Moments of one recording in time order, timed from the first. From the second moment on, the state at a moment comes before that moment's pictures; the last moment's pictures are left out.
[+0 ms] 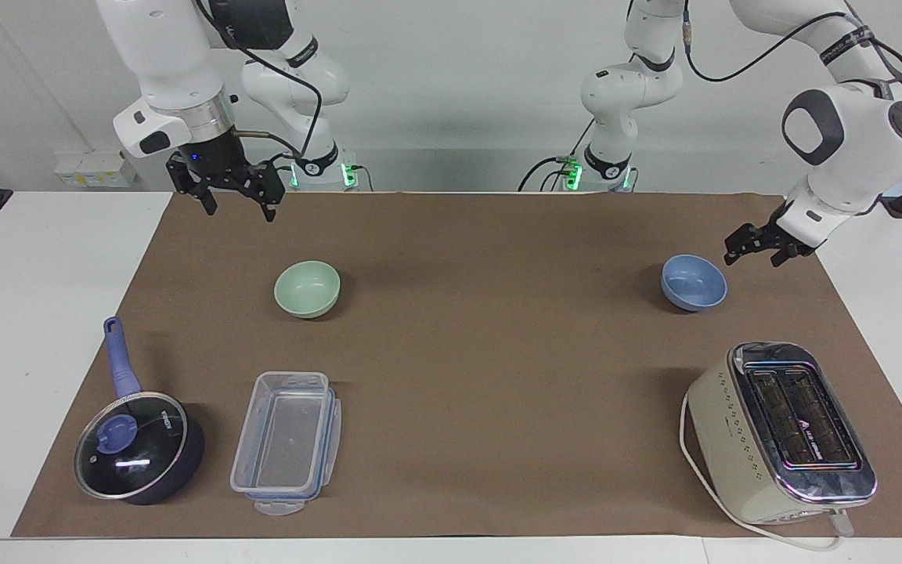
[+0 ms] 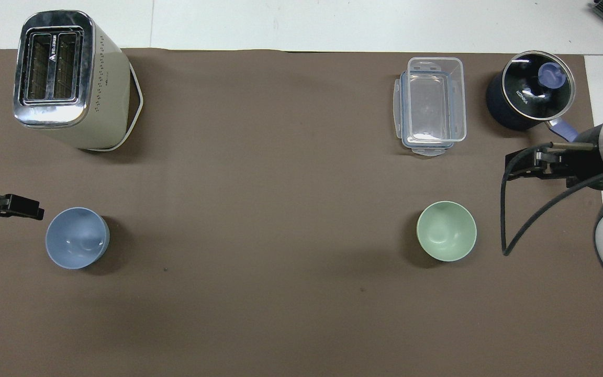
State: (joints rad) left arm 0.25 0.00 -0.06 -2.00 -0.03 1.87 0.27; right arm -0.04 -0.01 0.12 -1.60 -0.02 1.58 0.23
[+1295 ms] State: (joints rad) left arm 0.30 0.00 -0.06 -2.36 -0.06 2.19 0.30; right arm -0.04 -0.01 0.12 -1.60 -0.02 1.58 0.23
